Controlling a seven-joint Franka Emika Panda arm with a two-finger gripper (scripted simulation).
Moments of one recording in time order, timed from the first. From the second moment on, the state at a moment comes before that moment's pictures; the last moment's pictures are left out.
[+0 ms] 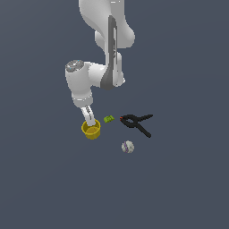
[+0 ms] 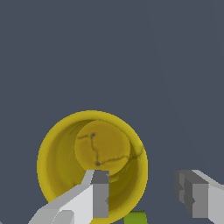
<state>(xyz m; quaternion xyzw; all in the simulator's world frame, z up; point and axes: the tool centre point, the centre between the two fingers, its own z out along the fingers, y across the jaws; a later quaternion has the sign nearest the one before) -0.074 -0.146 0.105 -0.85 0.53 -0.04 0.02</state>
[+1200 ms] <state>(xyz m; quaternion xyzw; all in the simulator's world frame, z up) -0.075 -0.151 0.072 -0.84 0.55 -0.04 0.02</state>
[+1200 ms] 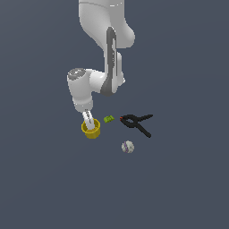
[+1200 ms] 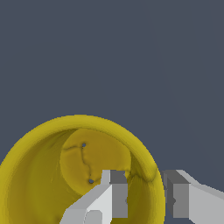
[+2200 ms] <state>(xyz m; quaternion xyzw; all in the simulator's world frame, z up) -0.066 -0.144 0.097 -0.84 0.55 -0.04 0.02</state>
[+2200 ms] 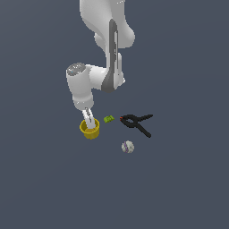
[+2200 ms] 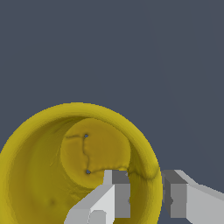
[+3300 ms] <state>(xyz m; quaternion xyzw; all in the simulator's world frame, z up) 0.008 -0.097 0.278 -0.84 0.55 -0.04 0.02</state>
